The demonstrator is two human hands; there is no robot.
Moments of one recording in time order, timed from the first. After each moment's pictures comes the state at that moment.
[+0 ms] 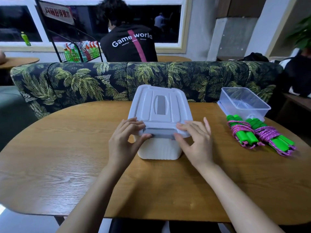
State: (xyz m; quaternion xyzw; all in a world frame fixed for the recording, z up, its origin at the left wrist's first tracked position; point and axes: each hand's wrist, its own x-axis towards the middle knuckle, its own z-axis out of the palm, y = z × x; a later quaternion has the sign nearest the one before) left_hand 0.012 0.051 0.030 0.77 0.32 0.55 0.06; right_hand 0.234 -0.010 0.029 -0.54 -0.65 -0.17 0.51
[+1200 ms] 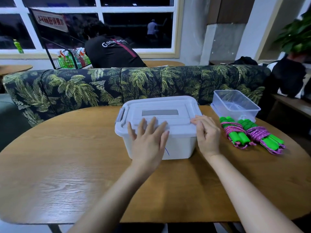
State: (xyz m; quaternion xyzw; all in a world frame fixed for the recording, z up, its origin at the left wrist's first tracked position) left_hand 0.083 0.018 0.055 0.82 0.49 0.31 -0.03; right_hand 0.296 0.014 0.032 -0.52 -0.60 -0.18 0.59
